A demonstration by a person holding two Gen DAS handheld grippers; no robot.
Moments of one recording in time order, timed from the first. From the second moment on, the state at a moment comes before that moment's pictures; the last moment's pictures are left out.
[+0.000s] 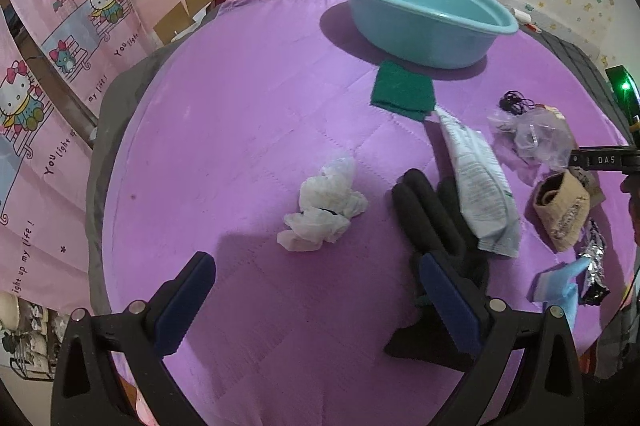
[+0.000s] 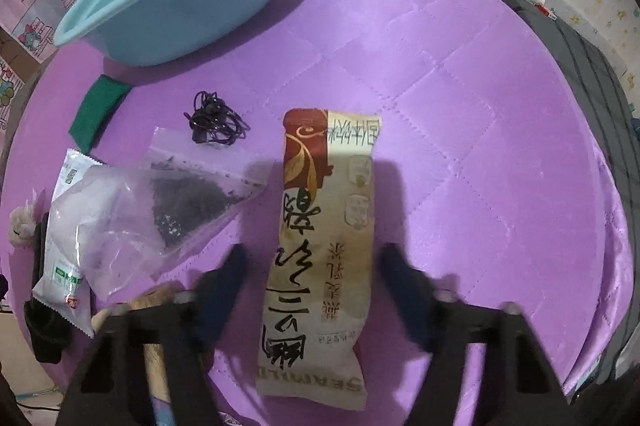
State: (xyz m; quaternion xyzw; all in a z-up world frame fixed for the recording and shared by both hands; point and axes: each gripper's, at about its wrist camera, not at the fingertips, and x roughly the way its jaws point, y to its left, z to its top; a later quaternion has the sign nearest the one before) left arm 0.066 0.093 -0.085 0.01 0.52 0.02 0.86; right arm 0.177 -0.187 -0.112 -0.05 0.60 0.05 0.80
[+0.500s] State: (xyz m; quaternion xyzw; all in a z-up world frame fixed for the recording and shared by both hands) left arm 0.098 0.103 -0.103 0.01 0.53 0.00 0.85; right arm 0.178 -0.192 -0.093 -0.02 0.60 0.05 0.80
